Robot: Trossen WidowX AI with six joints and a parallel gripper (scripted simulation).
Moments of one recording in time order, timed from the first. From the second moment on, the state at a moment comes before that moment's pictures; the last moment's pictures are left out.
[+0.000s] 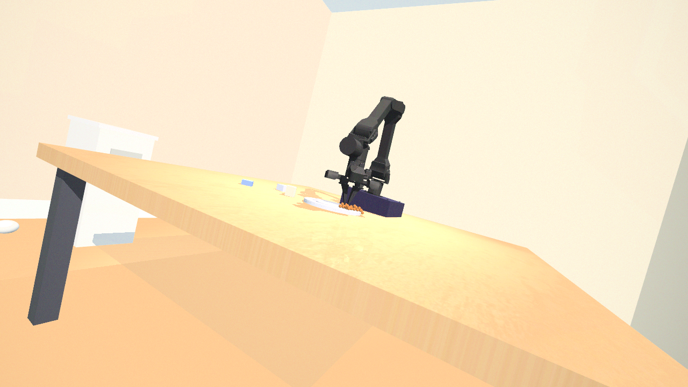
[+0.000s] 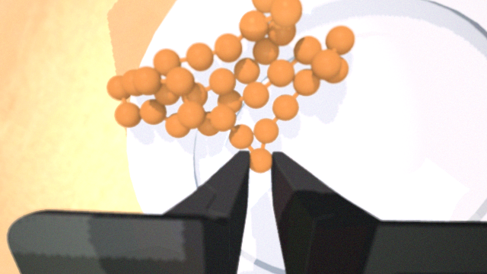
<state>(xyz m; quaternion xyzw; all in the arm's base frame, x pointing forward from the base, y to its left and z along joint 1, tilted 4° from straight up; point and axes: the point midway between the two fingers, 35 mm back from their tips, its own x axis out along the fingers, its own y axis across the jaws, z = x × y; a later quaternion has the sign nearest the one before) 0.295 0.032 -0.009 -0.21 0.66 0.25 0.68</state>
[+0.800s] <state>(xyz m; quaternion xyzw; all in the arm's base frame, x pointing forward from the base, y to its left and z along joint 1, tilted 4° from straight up) 0.331 -0.032 -0.011 -0.21 0.66 0.24 0.68</state>
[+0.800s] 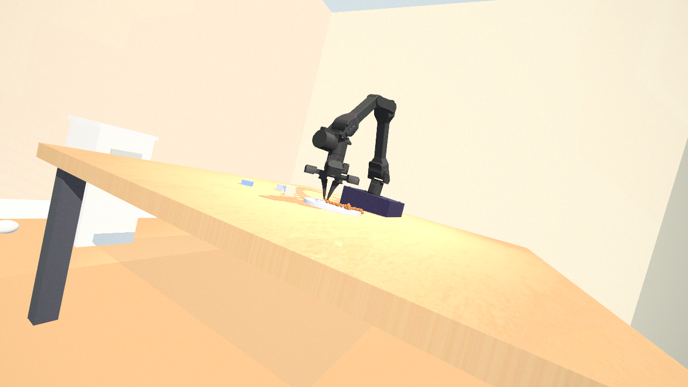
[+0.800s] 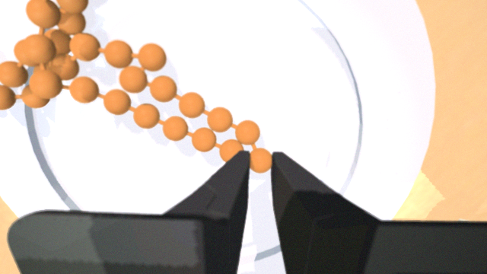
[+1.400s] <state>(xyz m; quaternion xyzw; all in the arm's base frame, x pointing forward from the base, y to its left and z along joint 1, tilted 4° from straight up) 0.343 -0.066 -0.013 -0.21 0.66 0.24 0.68</state>
